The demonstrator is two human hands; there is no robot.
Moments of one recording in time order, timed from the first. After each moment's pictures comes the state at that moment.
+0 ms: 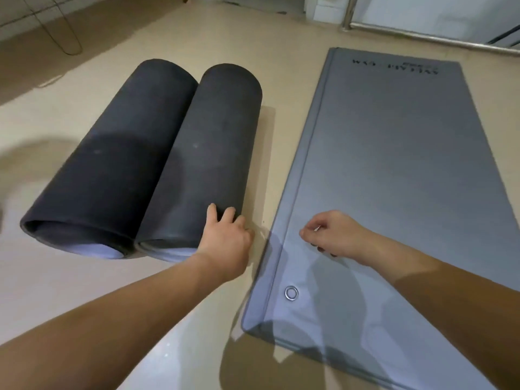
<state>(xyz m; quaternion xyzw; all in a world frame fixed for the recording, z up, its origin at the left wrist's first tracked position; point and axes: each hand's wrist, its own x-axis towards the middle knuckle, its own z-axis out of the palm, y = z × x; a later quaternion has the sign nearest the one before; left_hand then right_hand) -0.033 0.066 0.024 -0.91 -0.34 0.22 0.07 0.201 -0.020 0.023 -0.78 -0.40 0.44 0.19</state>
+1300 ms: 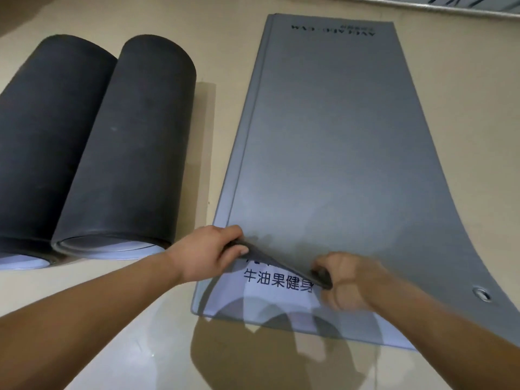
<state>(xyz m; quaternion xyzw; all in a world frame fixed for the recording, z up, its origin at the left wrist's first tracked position) 0.008 0.020 -0.006 -0.93 -0.20 0.09 -0.29 0.232 -0.183 0.023 -0.78 -0.49 0.36 -0.17</state>
